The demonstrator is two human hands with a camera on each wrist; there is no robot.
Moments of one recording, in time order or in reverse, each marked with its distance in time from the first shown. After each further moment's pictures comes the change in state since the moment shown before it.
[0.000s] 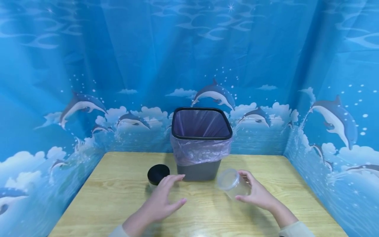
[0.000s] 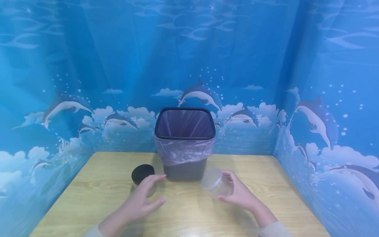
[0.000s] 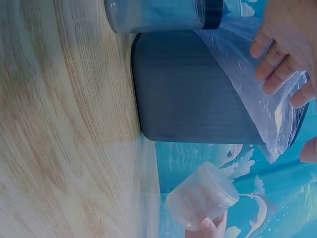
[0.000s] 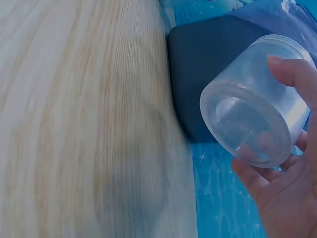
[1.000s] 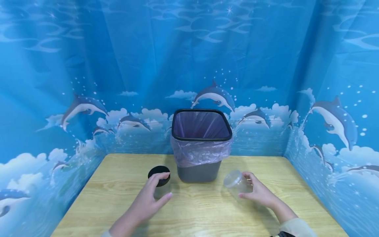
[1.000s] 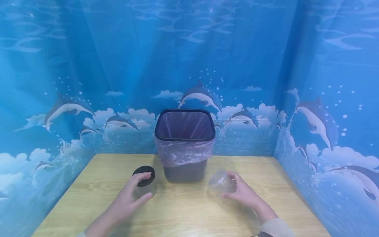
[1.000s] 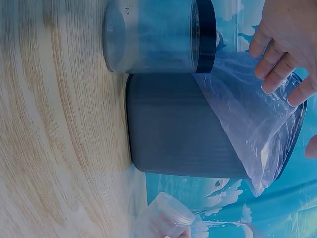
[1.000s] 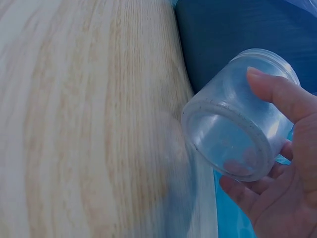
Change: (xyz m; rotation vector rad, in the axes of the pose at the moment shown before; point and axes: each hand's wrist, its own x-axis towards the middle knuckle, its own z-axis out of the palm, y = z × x) left_hand -0.012 -0.013 -0.027 -0.046 0.059 -0.150; right_hand 0.008 0.036 -0.005 -0.041 -0.016 0.138
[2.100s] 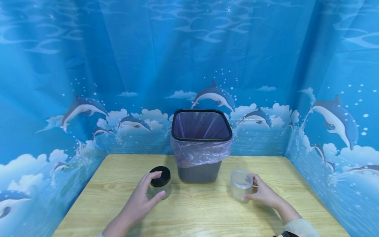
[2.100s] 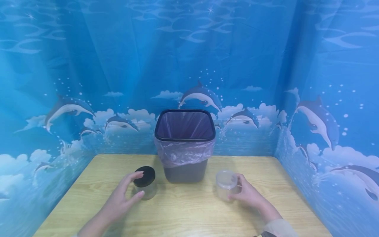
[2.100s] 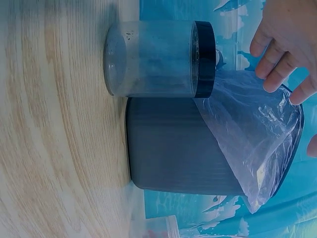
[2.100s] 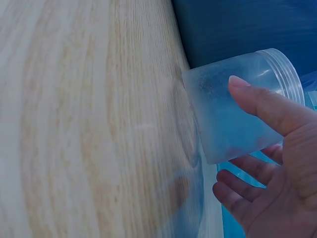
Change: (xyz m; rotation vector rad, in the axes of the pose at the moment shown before) left_hand -0.006 -0.009 -0.013 -0.001 0.055 -0.037; right_hand -0.004 0.016 -0.009 0.057 -0.029 0.058
